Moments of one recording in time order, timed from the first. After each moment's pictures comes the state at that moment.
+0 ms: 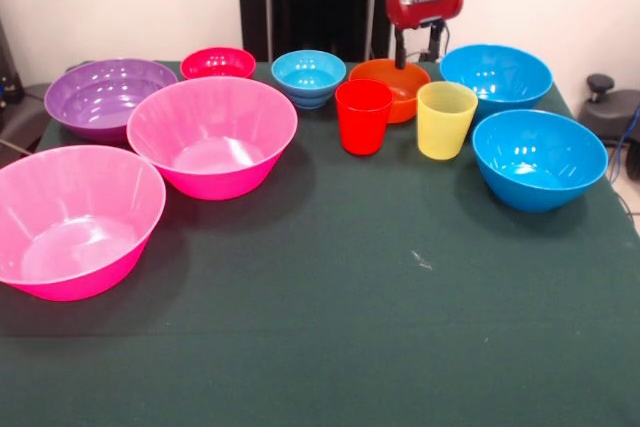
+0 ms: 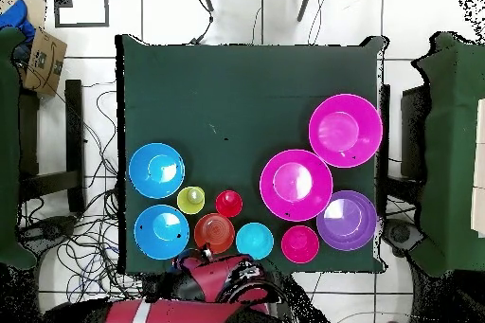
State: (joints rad) arm -0.07 -0.51 -0.01 2.26 -0.35 -0.19 1.66
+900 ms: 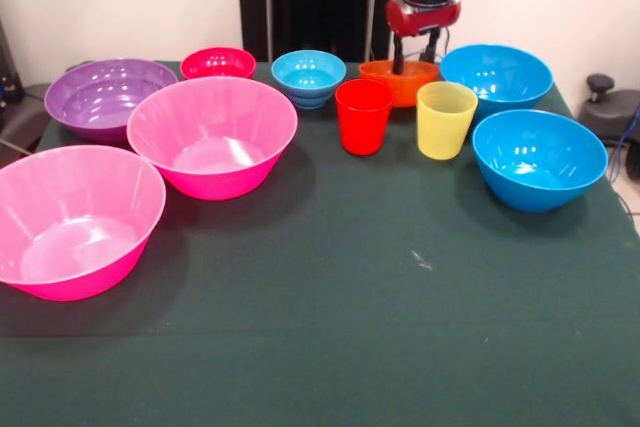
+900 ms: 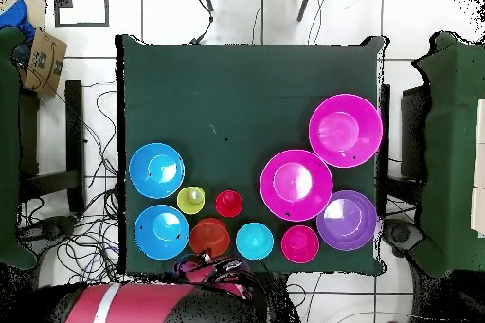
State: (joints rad) arm 0.02 -0.42 -0.07 2.22 -0.35 -0.22 1.66
